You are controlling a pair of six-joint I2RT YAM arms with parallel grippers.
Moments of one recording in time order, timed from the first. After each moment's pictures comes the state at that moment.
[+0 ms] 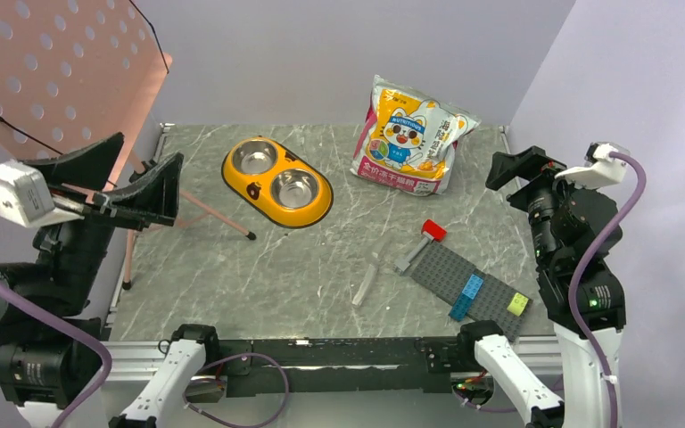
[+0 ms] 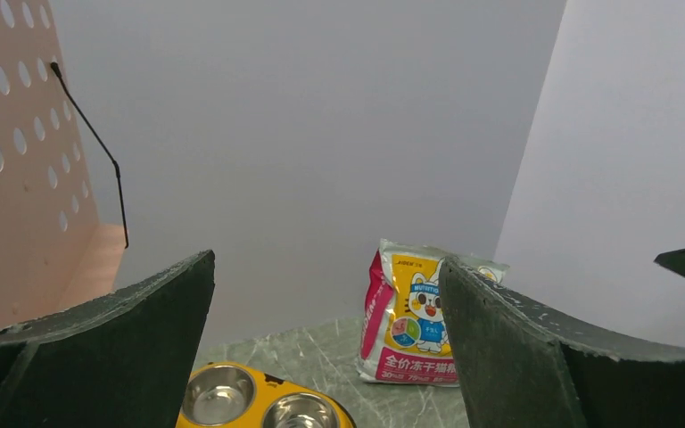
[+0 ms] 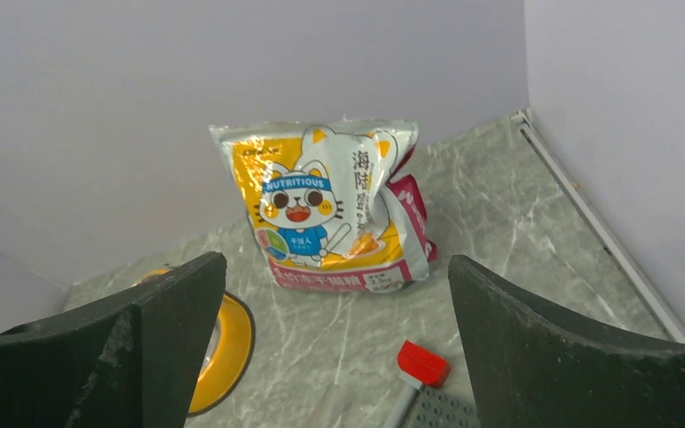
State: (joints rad) left arm -0.08 0.68 1.63 -0.47 0.24 -0.23; right arm 0.16 0.72 1.36 -0.65 0.31 0.40
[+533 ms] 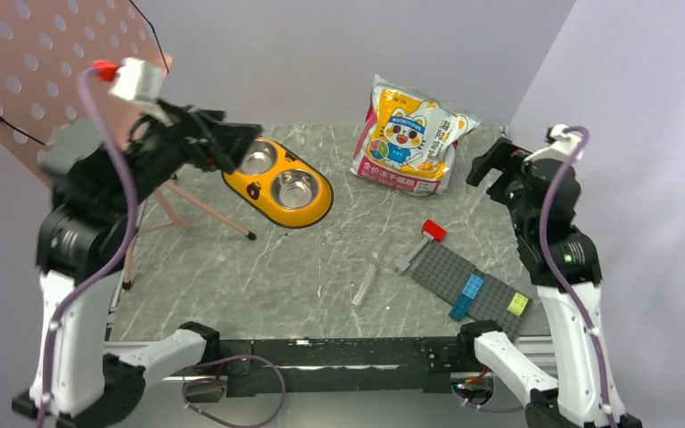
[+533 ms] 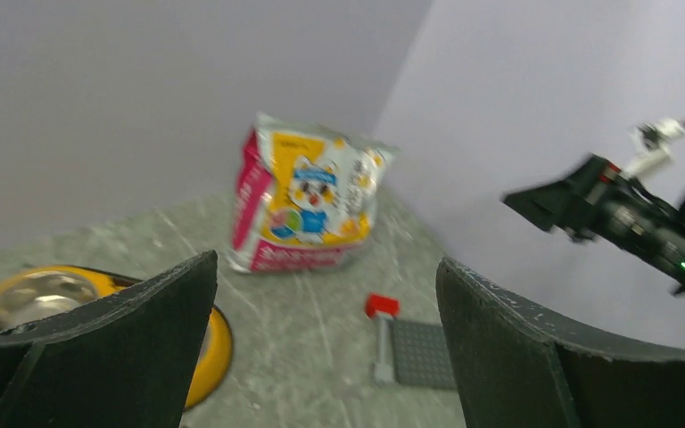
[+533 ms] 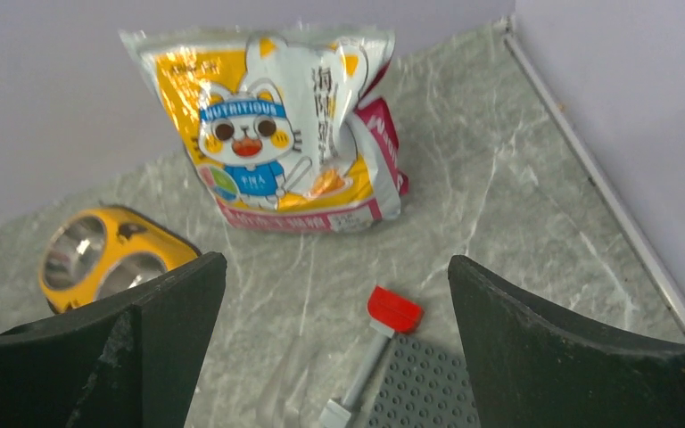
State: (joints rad) left arm -0.28 1.02 1.81 -0.64 0.31 -0.36; right arm 0.16 0.84 1.32 -0.71 0.32 0.40
